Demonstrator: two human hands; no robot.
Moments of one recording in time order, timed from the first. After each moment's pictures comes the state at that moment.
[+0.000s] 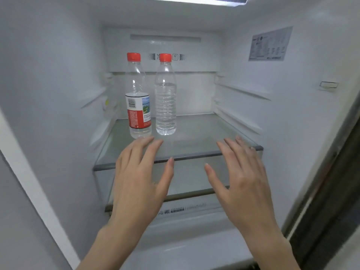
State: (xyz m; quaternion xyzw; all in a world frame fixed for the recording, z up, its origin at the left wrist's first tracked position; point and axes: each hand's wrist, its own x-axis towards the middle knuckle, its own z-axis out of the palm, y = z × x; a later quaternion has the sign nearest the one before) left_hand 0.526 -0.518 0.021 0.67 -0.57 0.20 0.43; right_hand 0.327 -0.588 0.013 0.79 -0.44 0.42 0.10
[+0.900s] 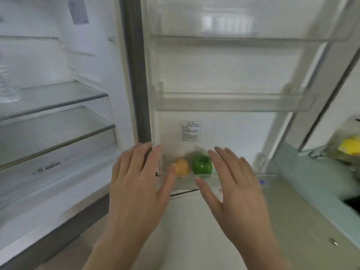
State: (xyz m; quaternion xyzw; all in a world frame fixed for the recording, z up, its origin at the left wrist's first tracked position) left_hand 0.247 -0.330 -0.026 0.48 -0.77 0.11 0.41; right_hand 0.056 -0.267 -0.038 0.65 -0.66 0.32 0.20
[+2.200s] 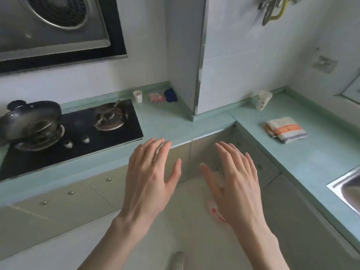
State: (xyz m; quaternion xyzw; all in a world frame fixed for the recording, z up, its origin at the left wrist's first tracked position) left_hand -0.281 0.255 -0.122 -0.31 -0.89 -0.24 0.24; right_hand -0.180 0.428 -0.125 -0.16 -0.94 0.17 0.26
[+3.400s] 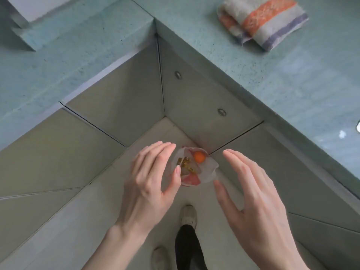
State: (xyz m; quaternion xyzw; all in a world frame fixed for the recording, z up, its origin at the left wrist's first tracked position) left_hand -0.381 0.613 -0.534 -0.48 -0.81 -0.34 -0.01; right_hand -0.207 0.729 -0.478 -0.36 -0.89 0.23 0.14
